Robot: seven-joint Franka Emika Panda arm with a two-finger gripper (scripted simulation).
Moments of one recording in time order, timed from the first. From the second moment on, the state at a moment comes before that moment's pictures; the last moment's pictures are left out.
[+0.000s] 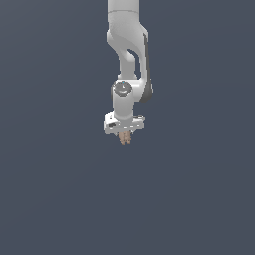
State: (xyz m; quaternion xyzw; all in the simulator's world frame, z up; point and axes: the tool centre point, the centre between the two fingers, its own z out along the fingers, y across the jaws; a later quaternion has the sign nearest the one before) arm -0.102 -0.017 0.044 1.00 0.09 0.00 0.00
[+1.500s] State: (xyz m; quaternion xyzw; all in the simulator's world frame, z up) arm -0.136 0.140 0.239 1.00 0.09 0.00 0.00
